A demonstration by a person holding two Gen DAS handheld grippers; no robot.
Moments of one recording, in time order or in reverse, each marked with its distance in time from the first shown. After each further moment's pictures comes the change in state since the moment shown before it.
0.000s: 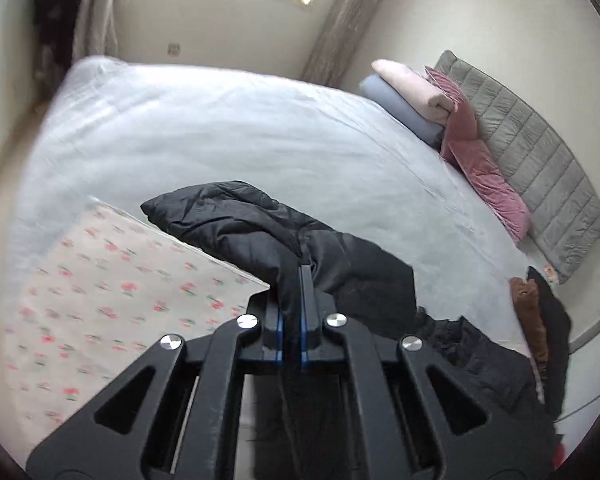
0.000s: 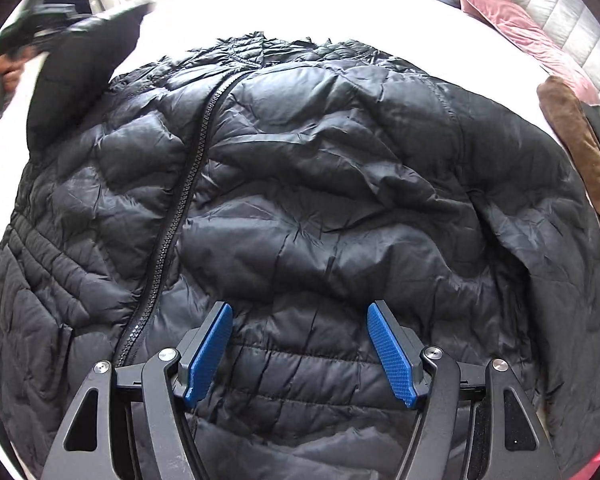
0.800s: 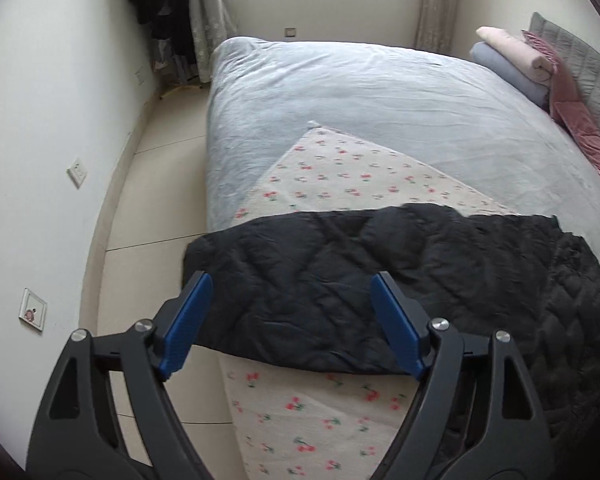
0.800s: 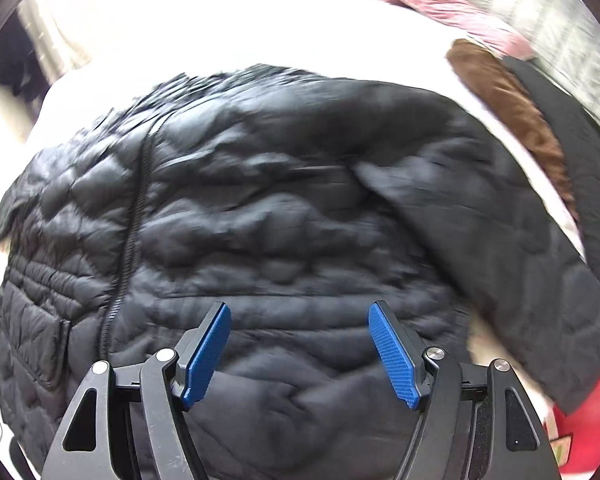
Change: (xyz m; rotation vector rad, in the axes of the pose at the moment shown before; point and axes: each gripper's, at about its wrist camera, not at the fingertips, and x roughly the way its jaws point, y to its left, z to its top) left arm -0.087 0.089 -0.109 0.021 0.137 0.393; right arm -0.070 -0.073 -0.055 0.252 -0.069 -0.115
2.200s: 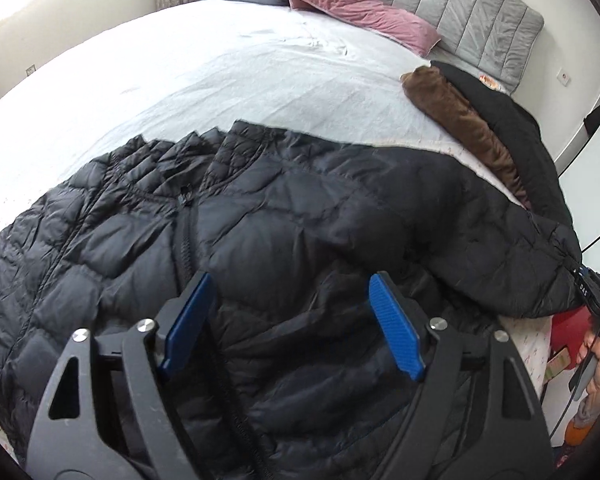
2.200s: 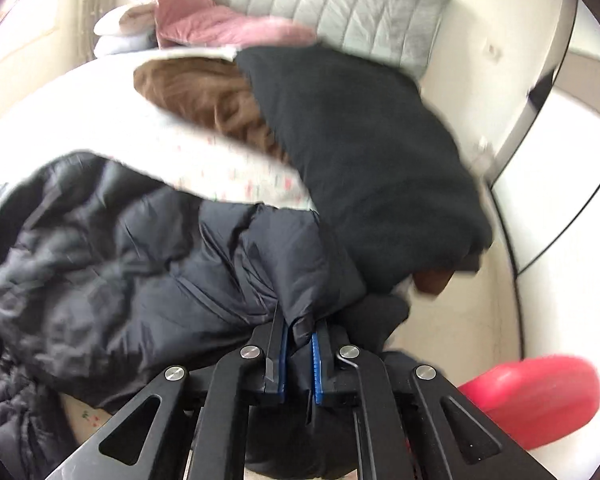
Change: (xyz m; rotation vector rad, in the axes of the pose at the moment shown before) left arm -0.032 -0.473 -0.102 0.481 0.105 -0.552; right arm -0.024 -0.238 -0.013 0.305 -0.239 -0.511
